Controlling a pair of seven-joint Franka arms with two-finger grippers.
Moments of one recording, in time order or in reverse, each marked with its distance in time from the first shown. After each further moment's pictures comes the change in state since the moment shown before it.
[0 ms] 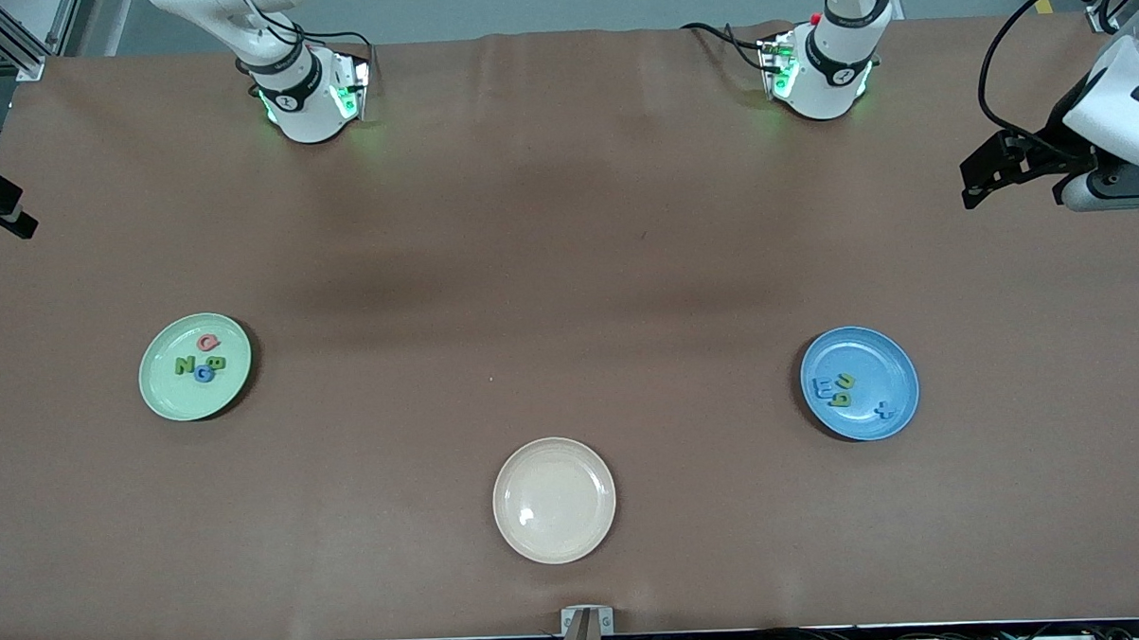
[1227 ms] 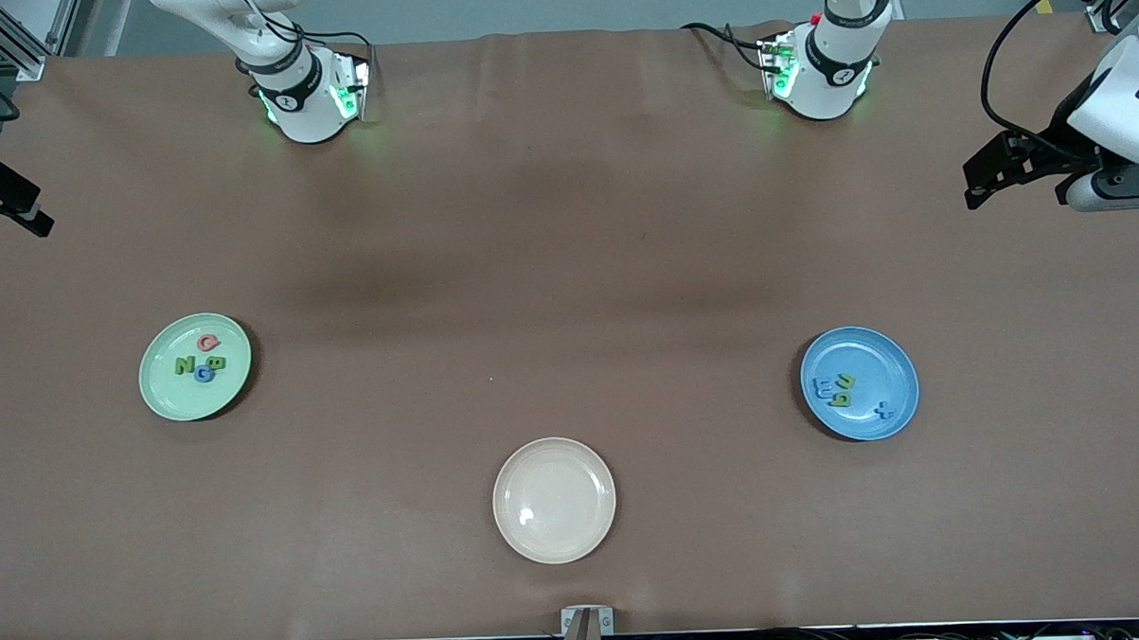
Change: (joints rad) left arm 0.001 0.000 0.003 0.000 0.000 0.000 0.000; right arm 0.000 -0.067 0.001 -0.121 0.000 0.076 0.000
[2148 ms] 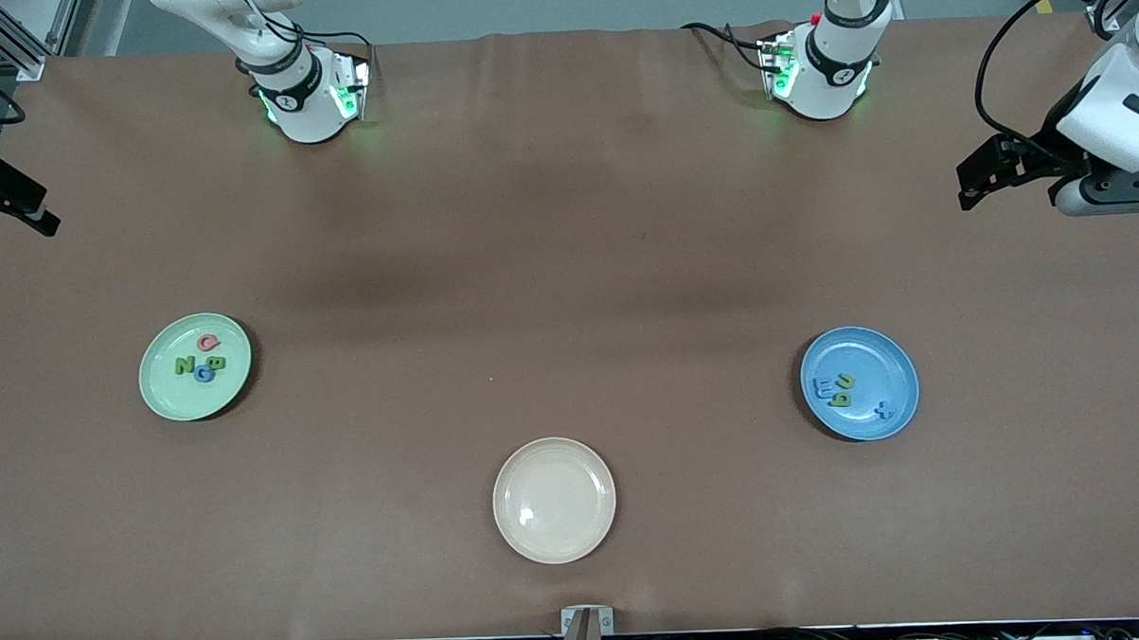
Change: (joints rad) left arm -0.001 0.000 -0.002 -0.013 0.000 0.001 0.000; right arm 0.000 0.000 0.000 -0.013 0.000 -0.011 0.000
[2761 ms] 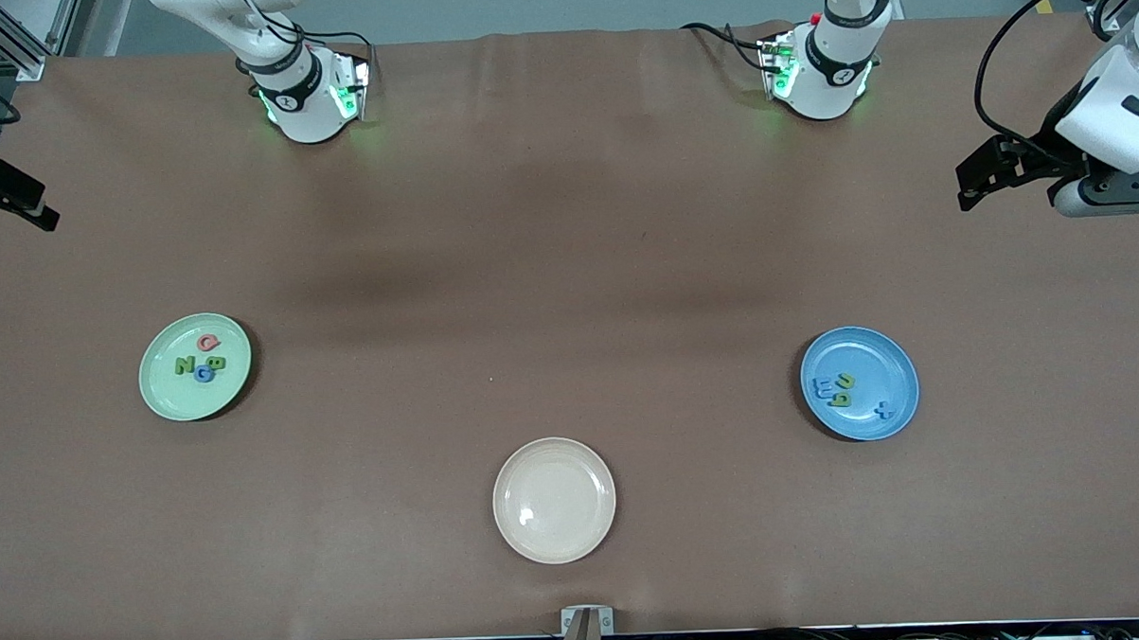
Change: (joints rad) left arm 0.000 0.000 0.000 -0.003 0.000 0.000 0.000; right arm 0.000 0.039 0.000 0.042 0.000 -0.051 0.000
